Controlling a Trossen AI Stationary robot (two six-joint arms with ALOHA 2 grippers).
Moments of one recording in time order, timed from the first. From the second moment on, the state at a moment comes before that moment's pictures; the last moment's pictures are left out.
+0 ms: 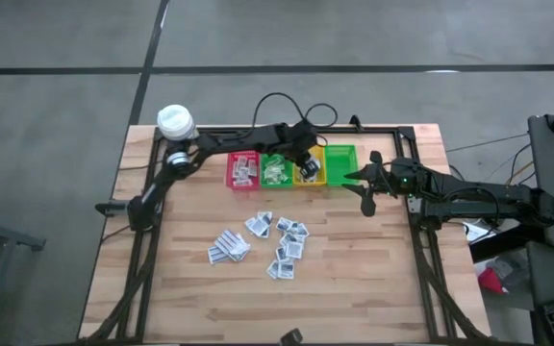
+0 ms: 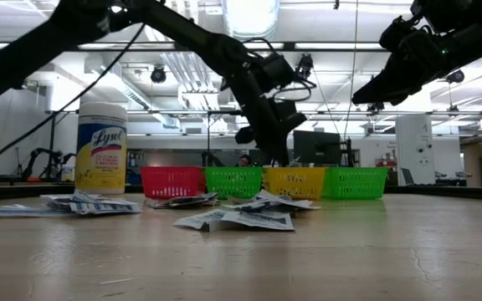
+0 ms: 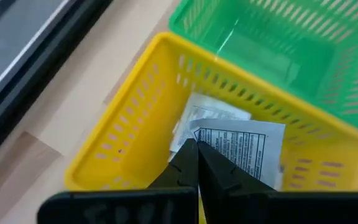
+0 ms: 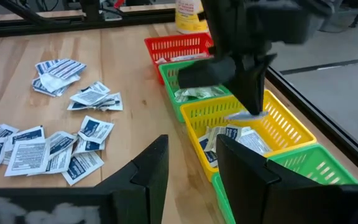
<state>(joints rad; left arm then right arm) 0.37 2.24 1.93 -0.58 -0.05 -0.13 -0.27 0.68 0.37 -0.08 0.00 0.01</state>
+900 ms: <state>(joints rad) 0.37 2.30 1.98 -0.66 -0.05 -0.12 -0.27 0.68 0.37 -0.08 0.00 0.03</state>
